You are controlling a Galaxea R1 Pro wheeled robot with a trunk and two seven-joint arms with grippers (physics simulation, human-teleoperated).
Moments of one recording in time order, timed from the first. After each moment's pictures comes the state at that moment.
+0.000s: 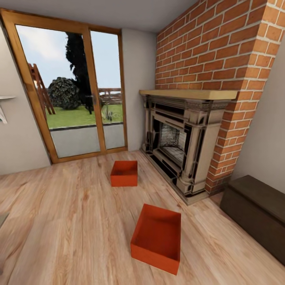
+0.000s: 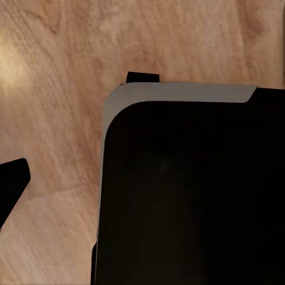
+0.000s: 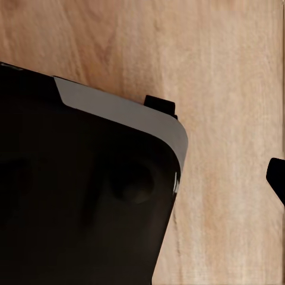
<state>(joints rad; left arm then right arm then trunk) 0.00 0.03 0.01 -0.11 0.08 -0.10 -0.01 -0.12 -0.04 0.55 0.03 -0.30 -0.17 0.10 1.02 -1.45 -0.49</state>
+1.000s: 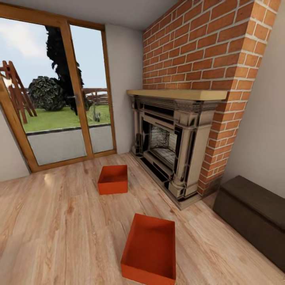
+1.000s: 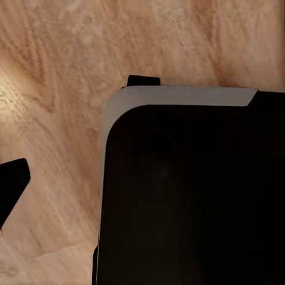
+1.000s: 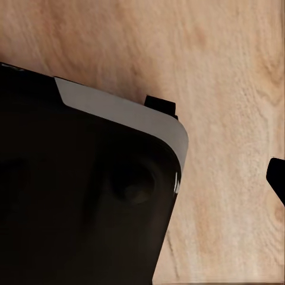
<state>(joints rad) 0.00 0.03 0.01 -0.11 0.08 -0.11 -0.01 -0.12 -0.04 0.55 0.03 -0.30 -0.17 0.10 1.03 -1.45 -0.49</state>
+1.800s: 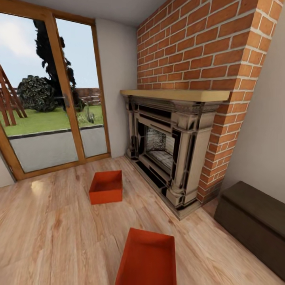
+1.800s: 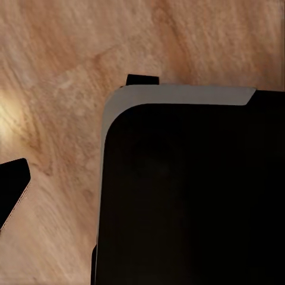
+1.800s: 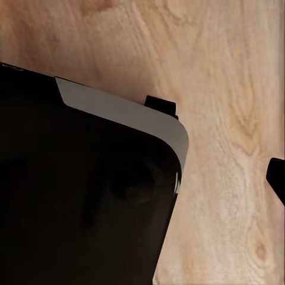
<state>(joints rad) 0.00 0.02 0.01 -0.11 0.08 -0.11 -0.01 -0.12 -0.04 0.55 0.03 -0.30 -0.17 0.10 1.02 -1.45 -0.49</state>
